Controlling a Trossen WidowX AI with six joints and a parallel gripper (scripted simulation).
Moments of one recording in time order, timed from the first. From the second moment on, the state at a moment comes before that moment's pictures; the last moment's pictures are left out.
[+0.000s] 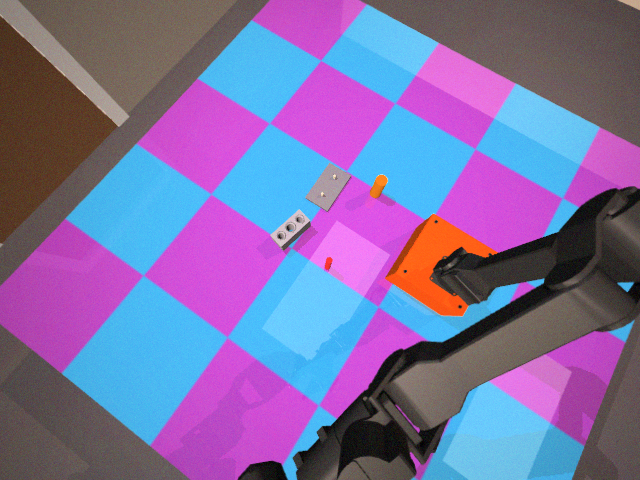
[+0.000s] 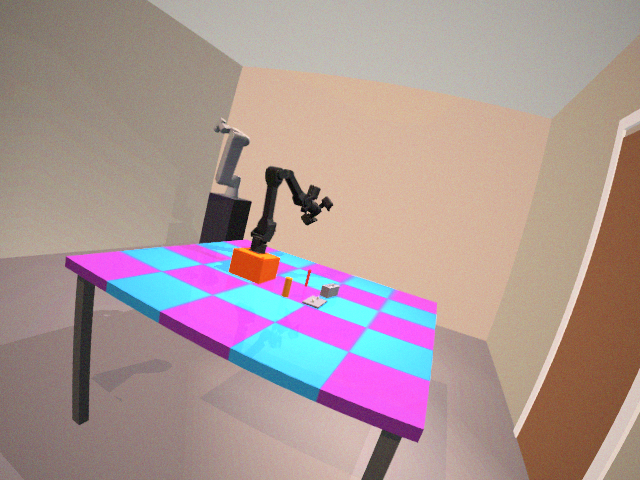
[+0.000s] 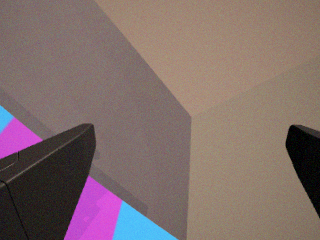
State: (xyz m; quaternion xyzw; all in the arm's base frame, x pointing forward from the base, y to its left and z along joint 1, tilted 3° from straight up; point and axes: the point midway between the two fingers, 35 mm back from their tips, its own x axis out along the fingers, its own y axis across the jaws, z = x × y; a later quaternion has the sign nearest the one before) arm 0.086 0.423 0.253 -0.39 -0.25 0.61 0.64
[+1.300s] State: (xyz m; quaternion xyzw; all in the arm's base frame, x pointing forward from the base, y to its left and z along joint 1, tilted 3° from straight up) arm 0.353 0.103 0.090 -0.44 0.51 0.46 0.58
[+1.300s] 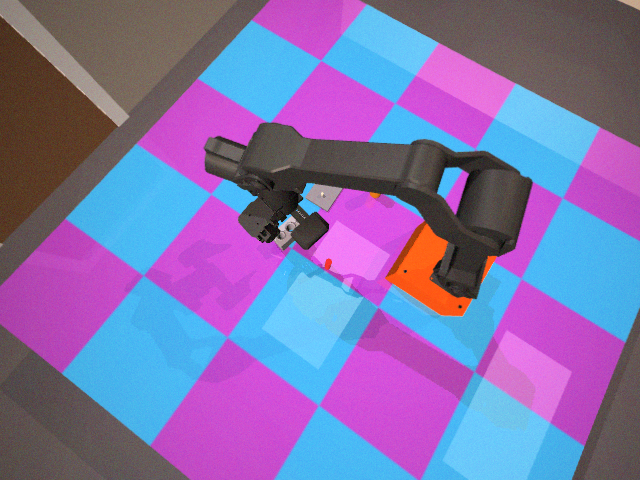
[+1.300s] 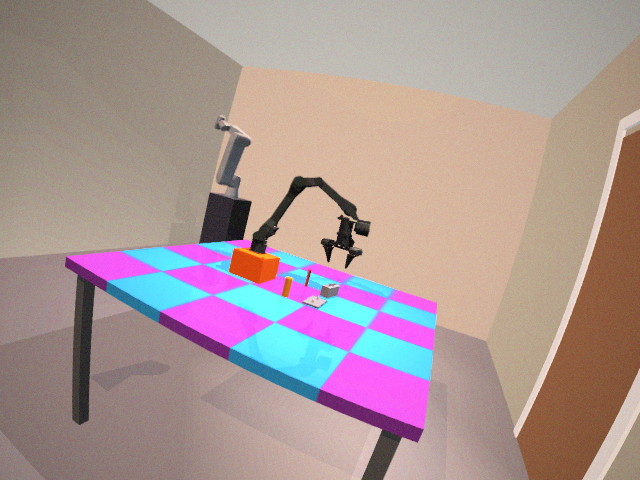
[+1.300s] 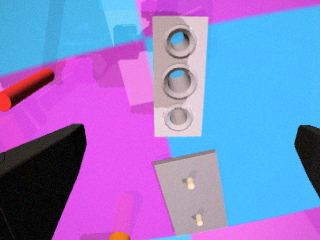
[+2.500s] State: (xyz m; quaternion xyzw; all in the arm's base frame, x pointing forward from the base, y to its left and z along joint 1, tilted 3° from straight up) arm 0.360 0.108 -0.012 -0.44 0.51 0.46 0.57
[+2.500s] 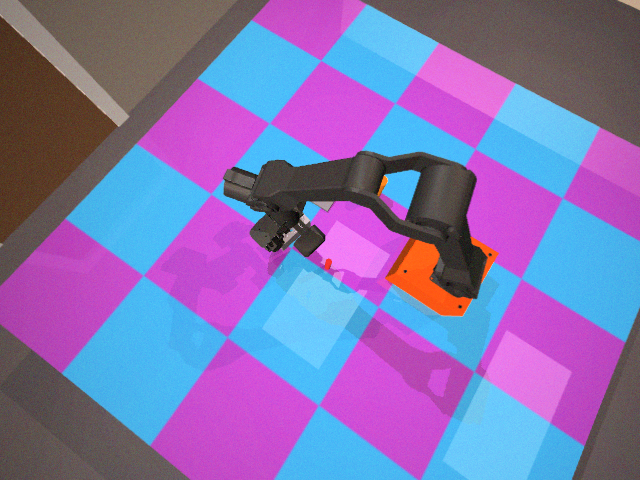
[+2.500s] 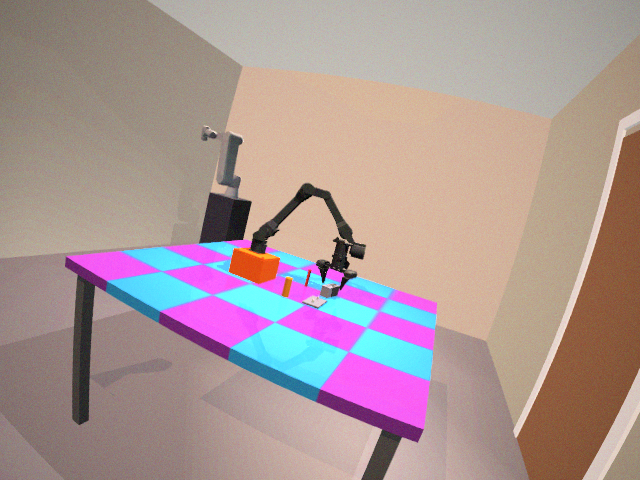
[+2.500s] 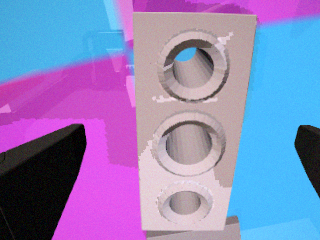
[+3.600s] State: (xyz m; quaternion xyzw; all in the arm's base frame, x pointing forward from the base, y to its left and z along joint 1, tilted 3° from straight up) arm 0.359 0.109 -0.047 -0.44 0.52 0.47 0.57
